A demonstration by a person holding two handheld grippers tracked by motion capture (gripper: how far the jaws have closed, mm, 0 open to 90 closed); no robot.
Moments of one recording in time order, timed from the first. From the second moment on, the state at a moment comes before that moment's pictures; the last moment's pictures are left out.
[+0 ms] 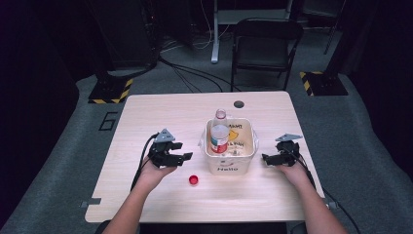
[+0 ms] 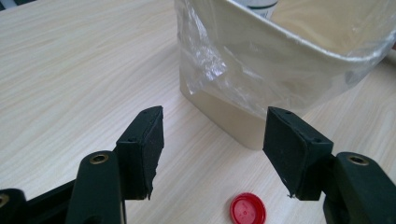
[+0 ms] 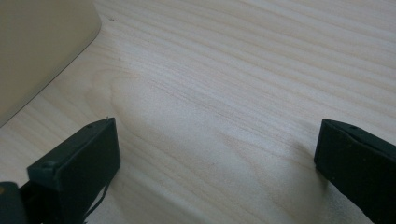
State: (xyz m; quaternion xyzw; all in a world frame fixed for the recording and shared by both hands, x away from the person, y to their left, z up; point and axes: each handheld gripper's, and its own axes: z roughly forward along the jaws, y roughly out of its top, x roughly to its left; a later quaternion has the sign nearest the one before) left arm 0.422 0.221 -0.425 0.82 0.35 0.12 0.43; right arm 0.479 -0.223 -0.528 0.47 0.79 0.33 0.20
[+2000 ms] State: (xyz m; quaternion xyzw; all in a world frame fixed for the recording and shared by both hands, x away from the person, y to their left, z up) left arm 0.392 0.202 -0.520 0.84 0.35 0.08 0.40; right arm 0.479 -0.223 -0.528 0.47 0.79 0.33 0.20
